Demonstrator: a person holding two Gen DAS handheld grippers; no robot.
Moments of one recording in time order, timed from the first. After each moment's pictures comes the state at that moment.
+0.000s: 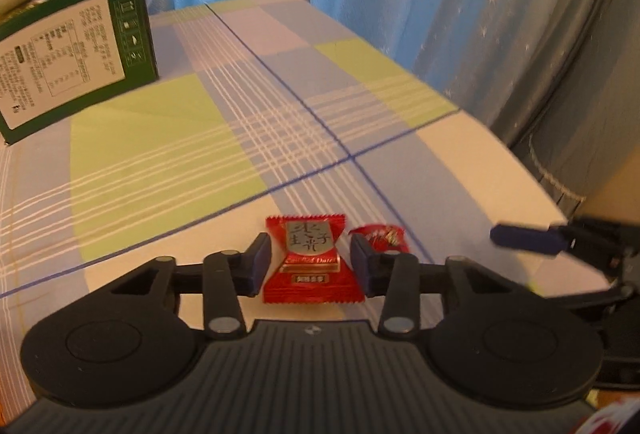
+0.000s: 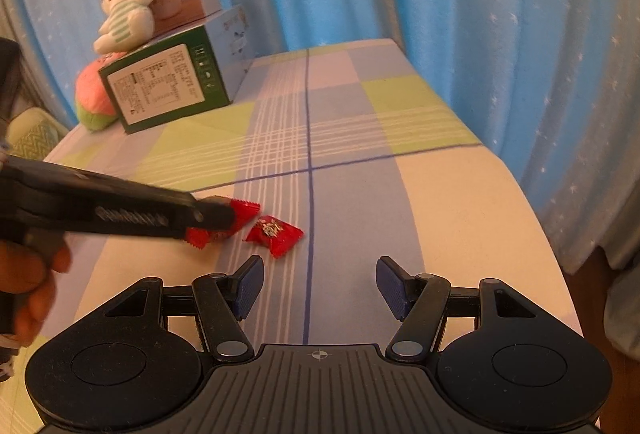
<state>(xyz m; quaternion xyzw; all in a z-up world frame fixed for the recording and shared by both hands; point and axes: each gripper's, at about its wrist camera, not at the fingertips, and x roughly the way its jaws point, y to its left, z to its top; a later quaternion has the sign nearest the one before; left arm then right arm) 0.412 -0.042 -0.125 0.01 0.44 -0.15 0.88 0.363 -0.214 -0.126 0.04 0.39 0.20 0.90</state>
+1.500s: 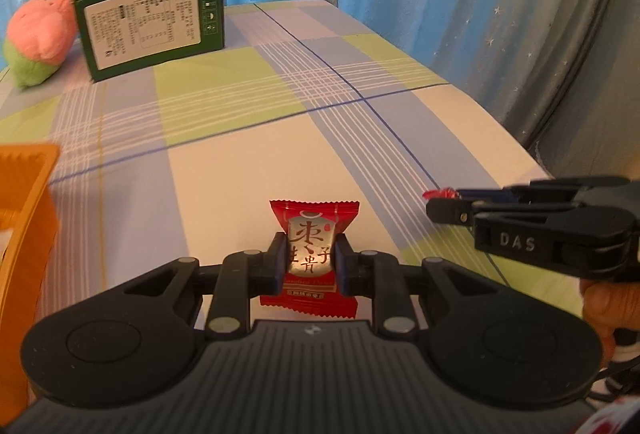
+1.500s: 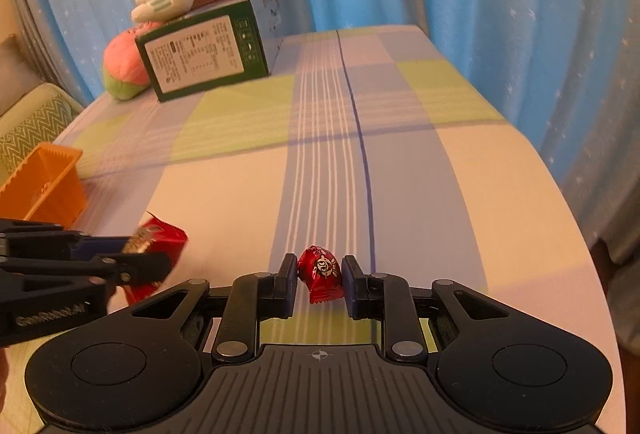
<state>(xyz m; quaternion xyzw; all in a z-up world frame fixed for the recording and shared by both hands) 0.276 -0.003 -0.099 -0.01 0.42 -0.10 0.90 0.299 -0.186 -0.115 0.04 0.42 0.20 0.89</state>
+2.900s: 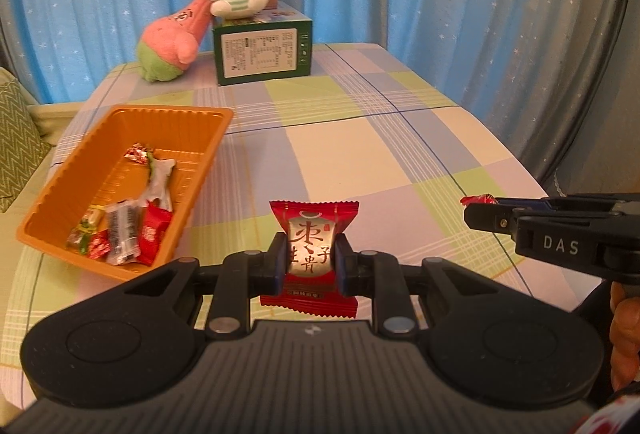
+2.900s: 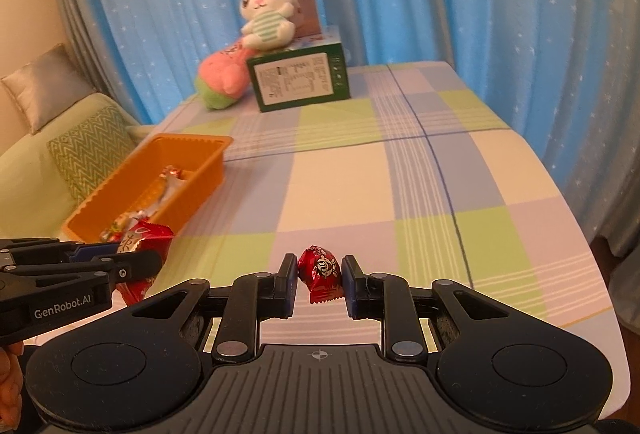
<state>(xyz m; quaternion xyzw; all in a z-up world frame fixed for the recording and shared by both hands) 0.082 0.055 -0.007 -0.02 0.37 -0.02 0.93 0.120 -0.145 -0.011 0.04 0.37 0.23 0.90</state>
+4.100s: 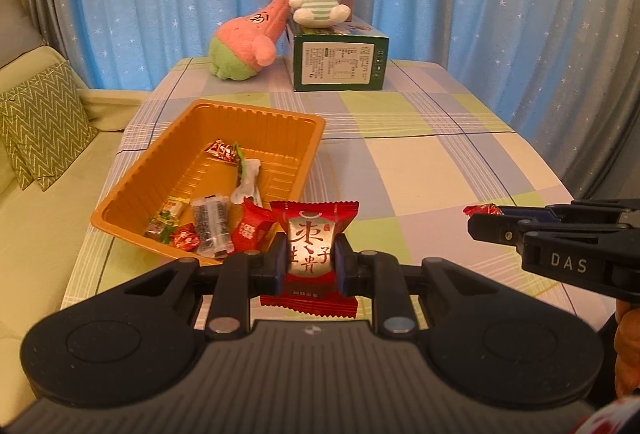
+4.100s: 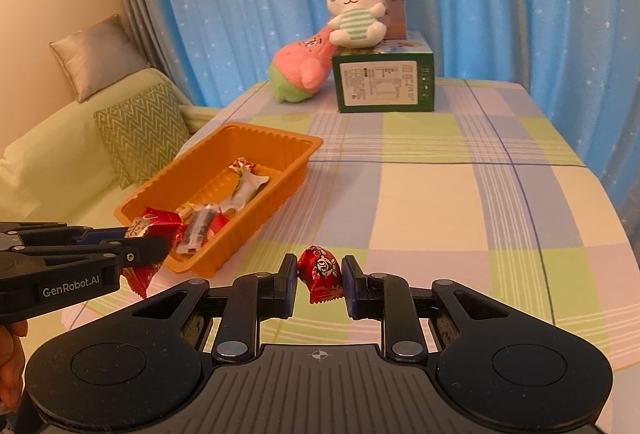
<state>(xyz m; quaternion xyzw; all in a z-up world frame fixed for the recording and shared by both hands) 0.066 0.127 0.004 -0.04 0.36 0.05 0.93 0.121 -0.066 -0.004 0.01 0.36 0.31 0.88</state>
